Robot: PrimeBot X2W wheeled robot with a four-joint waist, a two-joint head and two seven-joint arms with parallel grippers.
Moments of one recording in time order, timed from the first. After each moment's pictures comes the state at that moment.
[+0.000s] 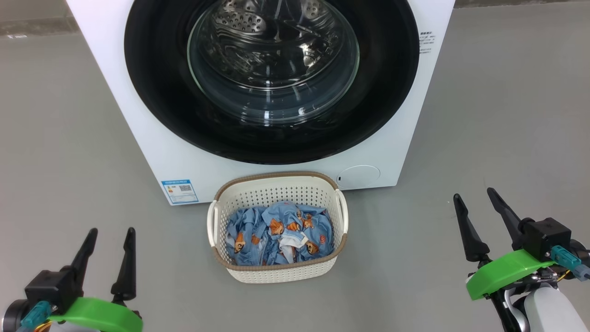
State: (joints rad) left arm -0.12 0.18 -0.01 0.27 -0.27 -0.13 -0.26; right arm -0.23 -0.18 -0.01 0.34 0.19 0.13 -0.25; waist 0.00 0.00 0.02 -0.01
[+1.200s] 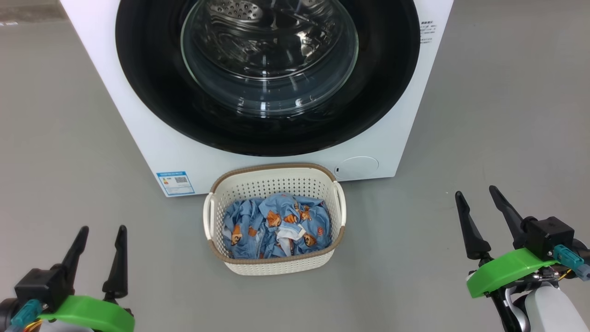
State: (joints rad) left arm -0.13 0.20 0.00 0.28 -0.28 -0.13 -0.26; right arm -0.23 -0.17 -0.03 0.33 0.19 0.13 -0.25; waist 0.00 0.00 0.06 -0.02
